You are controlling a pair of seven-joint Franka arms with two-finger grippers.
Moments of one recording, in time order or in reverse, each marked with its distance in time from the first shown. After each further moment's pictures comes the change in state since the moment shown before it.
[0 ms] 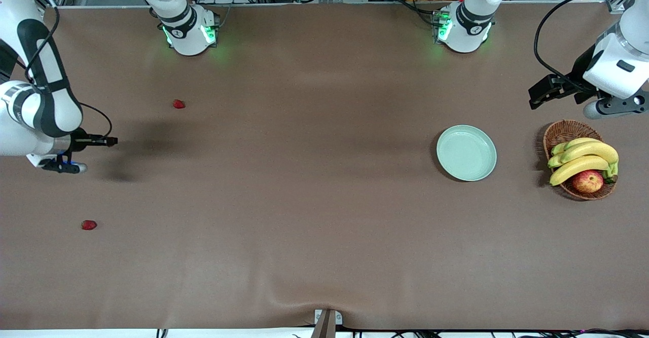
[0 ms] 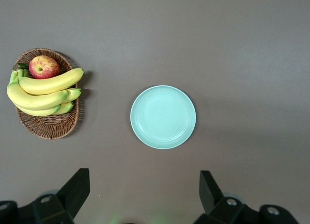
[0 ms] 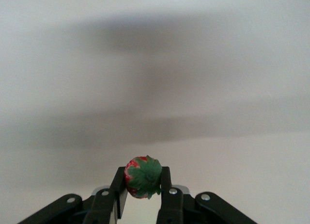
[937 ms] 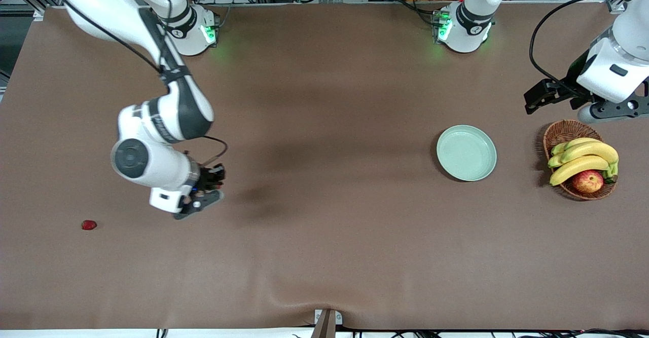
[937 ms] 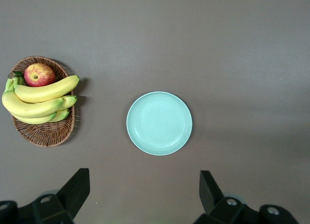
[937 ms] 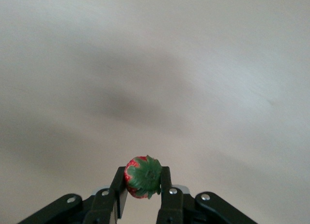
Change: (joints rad) left arm -0.002 0.017 -0.014 -0.002 0.000 0.038 -0.004; right arm 0.581 0.178 0.053 0.419 0.094 0.031 0.022
